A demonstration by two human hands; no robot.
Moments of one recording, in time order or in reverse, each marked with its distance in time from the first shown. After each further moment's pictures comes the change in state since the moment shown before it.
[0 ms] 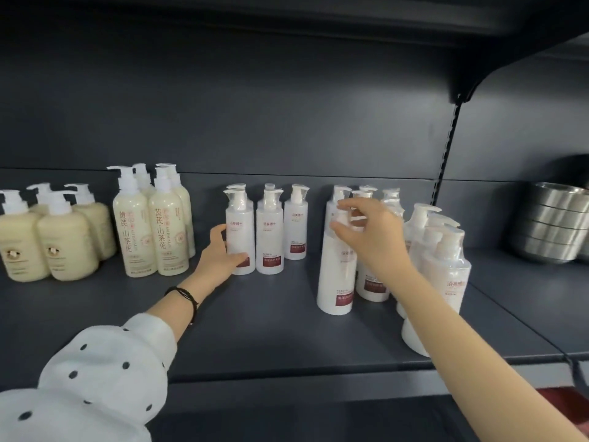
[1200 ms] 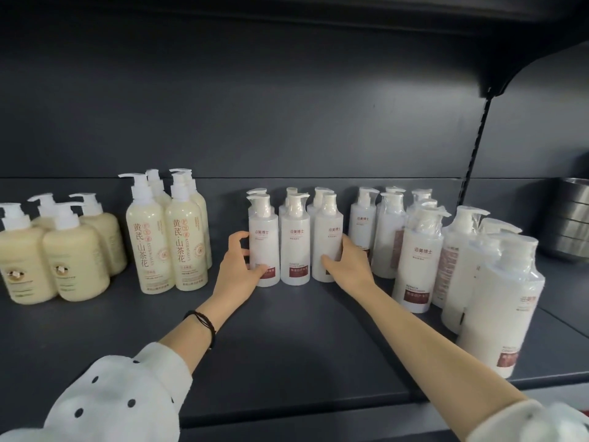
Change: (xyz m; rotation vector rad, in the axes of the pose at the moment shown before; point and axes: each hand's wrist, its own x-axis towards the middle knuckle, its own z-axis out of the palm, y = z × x) left_hand 0.020 -0.029 -0.005 0.021 0.019 0.181; right_hand 0.015 0.059 0.132 0.024 -0.214 0.330
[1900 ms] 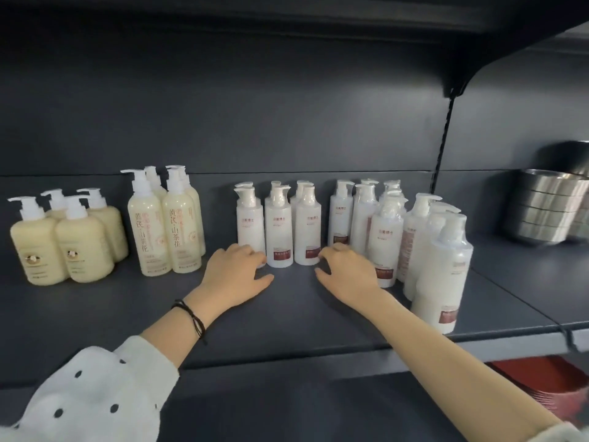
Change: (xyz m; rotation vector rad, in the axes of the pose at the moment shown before) left_hand -0.059 0.052 -0.015 1.023 -0.219 0.391; right_hand -0.074 -0.009 -0.047 -0.658 -0.022 -0.301
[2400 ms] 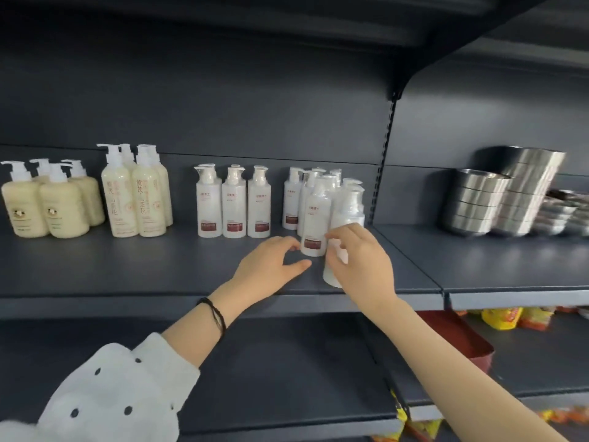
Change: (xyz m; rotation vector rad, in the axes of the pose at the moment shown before) left_hand -0.053 0.201 -0.049 -0.637 0.029 -0.036; right_hand -0.138 0.077 -0.107 0.271 0.424 -0.077
